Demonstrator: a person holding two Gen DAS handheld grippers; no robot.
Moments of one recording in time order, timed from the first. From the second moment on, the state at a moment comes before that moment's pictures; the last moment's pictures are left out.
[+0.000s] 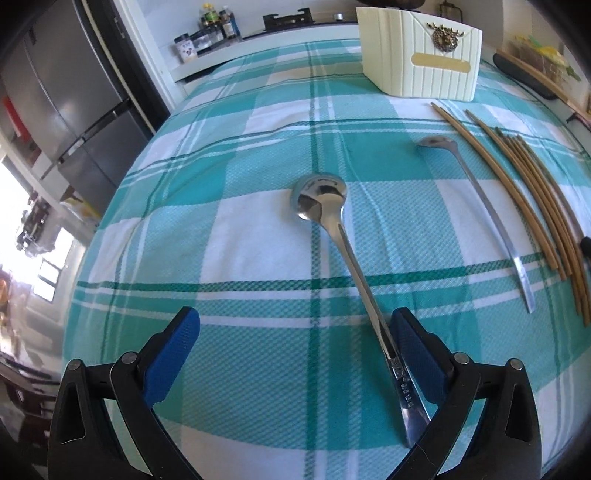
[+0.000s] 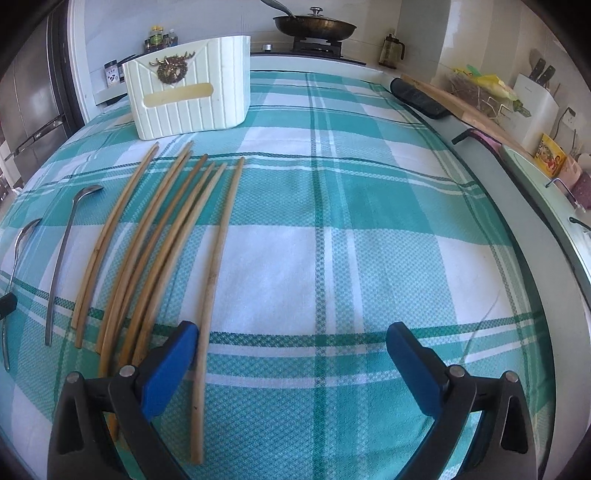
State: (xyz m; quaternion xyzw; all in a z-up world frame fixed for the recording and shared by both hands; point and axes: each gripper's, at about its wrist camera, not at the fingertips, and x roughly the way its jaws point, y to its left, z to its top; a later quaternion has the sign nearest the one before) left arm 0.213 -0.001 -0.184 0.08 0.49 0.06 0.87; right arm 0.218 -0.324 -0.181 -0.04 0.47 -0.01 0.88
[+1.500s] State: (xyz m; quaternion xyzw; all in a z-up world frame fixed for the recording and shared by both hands) left arm 0.215 0.113 -0.172 -0.13 0.51 -0.02 0.85; right arm 0.205 -0.320 -0.177 -0.08 0.46 -0.04 0.89
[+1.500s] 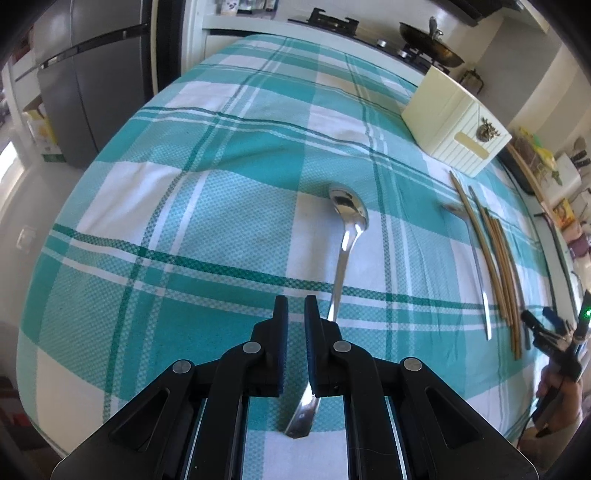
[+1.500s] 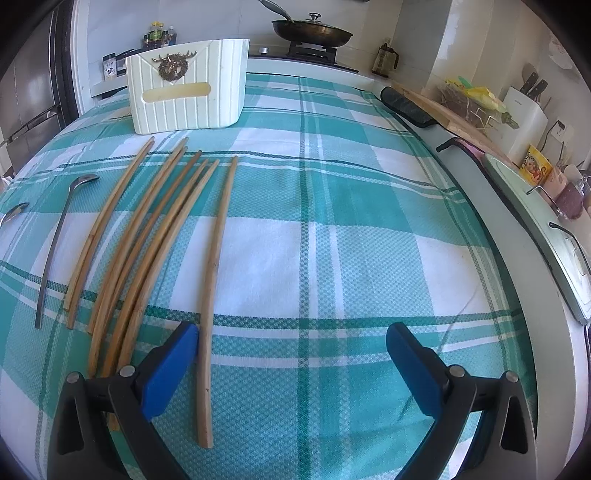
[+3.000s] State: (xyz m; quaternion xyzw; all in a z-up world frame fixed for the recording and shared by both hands) left arm 0.280 0.050 -0.178 0.02 0.50 -0.09 0.86; right arm 0.196 -0.320 -0.175 -0.06 0.45 -0.03 0.89
